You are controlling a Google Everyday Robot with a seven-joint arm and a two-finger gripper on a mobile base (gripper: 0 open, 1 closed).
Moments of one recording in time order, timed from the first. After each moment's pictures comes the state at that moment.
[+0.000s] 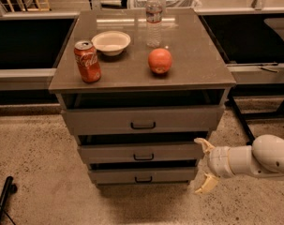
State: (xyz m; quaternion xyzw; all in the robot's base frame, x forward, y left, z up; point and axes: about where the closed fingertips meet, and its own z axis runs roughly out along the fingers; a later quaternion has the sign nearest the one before) arm 0.471 -0.181 0.576 -0.61 0.69 0.17 0.36
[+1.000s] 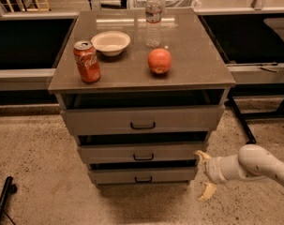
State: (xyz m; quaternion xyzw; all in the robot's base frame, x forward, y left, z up) arm 0.493 -0.217 0.452 -0.65 0.68 0.16 0.31
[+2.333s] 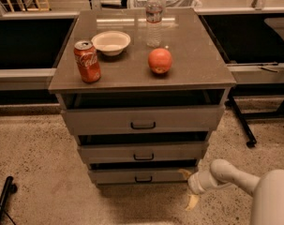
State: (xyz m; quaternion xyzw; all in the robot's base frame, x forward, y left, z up) arm 0.515 -0.200 0.242 -0.68 0.66 0.20 0.26
